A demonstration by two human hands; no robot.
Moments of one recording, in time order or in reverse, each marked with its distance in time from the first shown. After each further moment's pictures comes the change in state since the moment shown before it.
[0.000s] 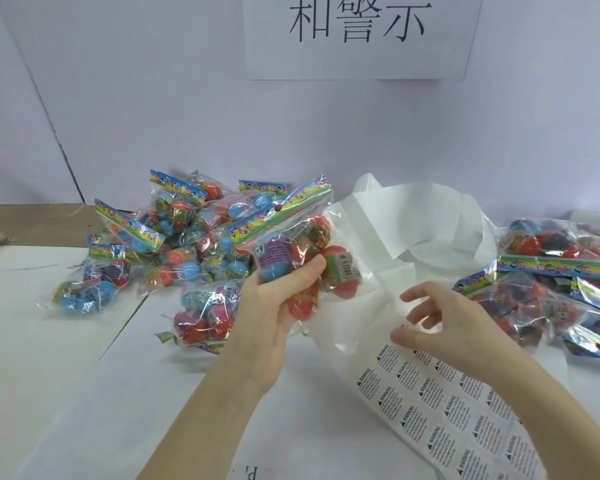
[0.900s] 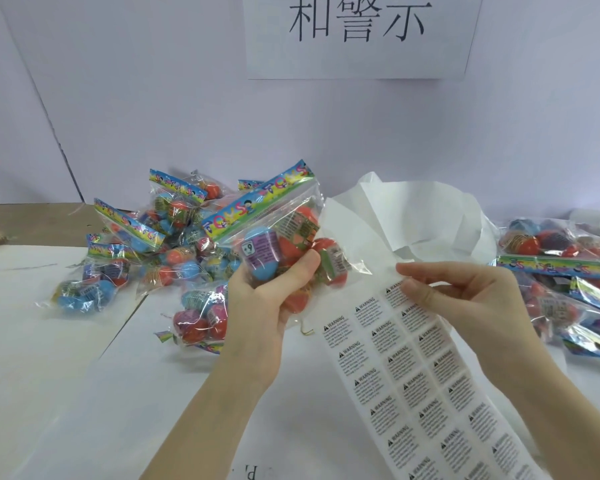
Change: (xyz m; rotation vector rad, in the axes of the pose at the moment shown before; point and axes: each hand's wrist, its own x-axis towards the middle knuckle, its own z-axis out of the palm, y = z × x) left_hand 0.004 -0.004 -0.002 -0.027 0.104 0.153; right_hand -0.011 -0.023 -0.009 0.831 0.186 -0.264
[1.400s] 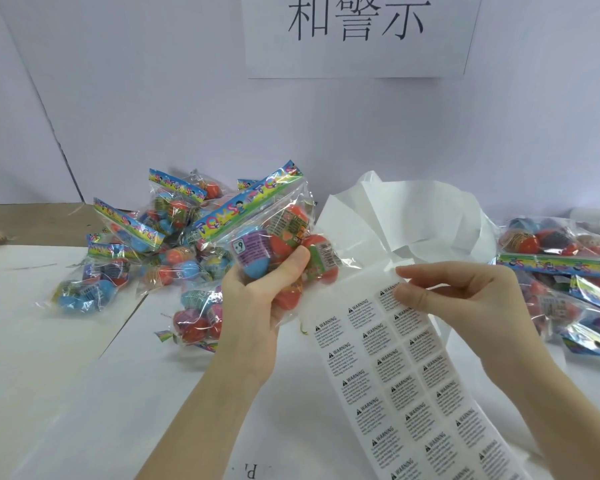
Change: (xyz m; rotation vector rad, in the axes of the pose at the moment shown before) left_hand 0.004 0.000 -0.004 -0.015 0.035 -0.002; right_hand 0.000 -0.003 0.000 -0.096 0.021 -0.006
